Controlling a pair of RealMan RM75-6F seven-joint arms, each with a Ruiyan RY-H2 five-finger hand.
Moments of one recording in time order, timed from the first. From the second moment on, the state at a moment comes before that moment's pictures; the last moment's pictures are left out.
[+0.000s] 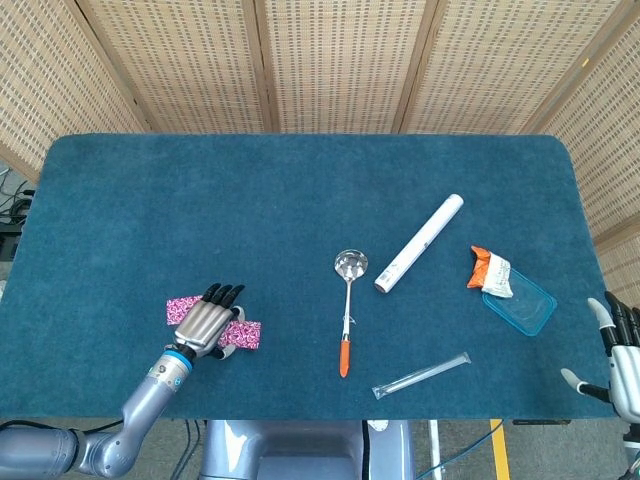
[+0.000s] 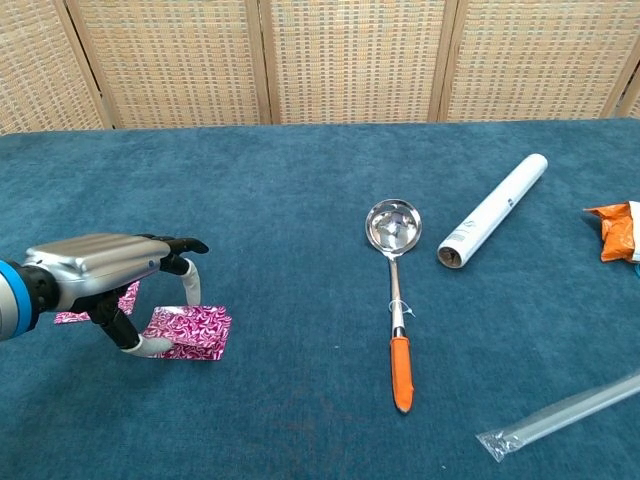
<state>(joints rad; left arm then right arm) -0.72 -1.53 0.02 -1.72 0.89 1.06 0.63 -0.01 -1.10 0.07 -1.57 -1.48 1.54 0.06</state>
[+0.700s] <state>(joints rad) -0.73 -1.56 0.01 -1.71 0.86 1.05 0.68 -0.01 -1.10 0.07 -1.57 -1.48 1.54 0.08</state>
